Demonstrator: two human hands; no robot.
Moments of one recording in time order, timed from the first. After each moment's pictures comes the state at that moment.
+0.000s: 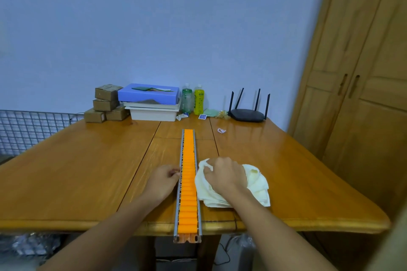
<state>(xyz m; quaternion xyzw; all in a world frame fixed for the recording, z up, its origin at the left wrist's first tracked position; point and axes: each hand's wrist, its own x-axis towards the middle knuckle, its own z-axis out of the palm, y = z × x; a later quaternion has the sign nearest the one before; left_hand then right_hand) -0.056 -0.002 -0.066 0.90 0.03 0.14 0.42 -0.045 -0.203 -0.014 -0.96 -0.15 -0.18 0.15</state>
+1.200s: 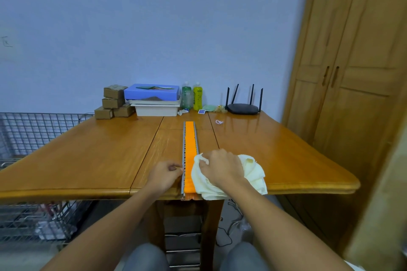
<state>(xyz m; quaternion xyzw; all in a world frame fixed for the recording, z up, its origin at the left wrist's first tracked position) -0.138 -0.014 -0.067 0.88 0.06 0.11 0.45 -0.138 -0.208 -0.014 -0.96 -0.18 -0.20 0.11</state>
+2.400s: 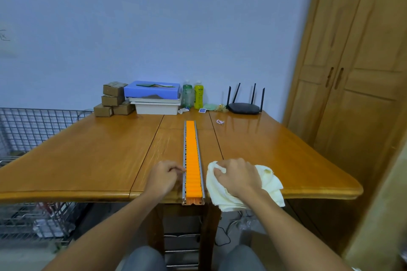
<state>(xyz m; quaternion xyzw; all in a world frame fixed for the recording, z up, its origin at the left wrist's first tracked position) -0.136 -0.012 -0.067 0.88 0.02 0.16 0.45 -0.126 -0.245 -0.028 -0.97 -0.15 -0.16 0.14</state>
